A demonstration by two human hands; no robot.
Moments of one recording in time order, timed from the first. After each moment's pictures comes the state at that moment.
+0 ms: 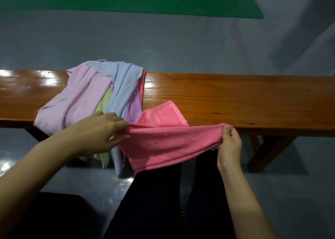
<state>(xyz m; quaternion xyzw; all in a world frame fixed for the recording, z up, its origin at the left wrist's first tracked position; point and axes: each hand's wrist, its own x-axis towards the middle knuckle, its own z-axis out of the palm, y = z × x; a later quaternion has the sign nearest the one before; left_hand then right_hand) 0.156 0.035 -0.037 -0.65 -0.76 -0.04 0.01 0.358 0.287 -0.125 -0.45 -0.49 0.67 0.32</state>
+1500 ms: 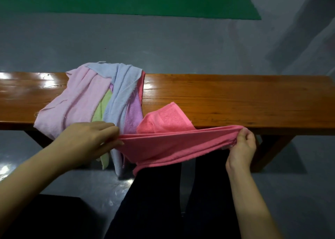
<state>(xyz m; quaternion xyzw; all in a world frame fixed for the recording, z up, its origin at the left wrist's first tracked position) 0.179 0.010 -0.025 -0.63 -0.77 -0.08 0.06 0.373 0.310 -0.133 -0.50 -0.46 0.62 0.41</state>
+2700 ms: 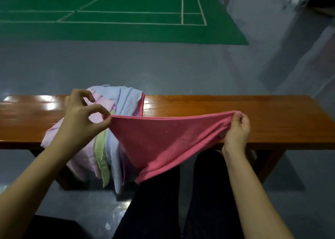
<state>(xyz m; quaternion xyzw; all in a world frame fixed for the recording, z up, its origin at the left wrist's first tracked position) 0.154 0.033 0.013 -0.38 -0.87 -0.26 0.16 0.332 0.338 -0.074 -0.42 -0.52 0.58 0.46</state>
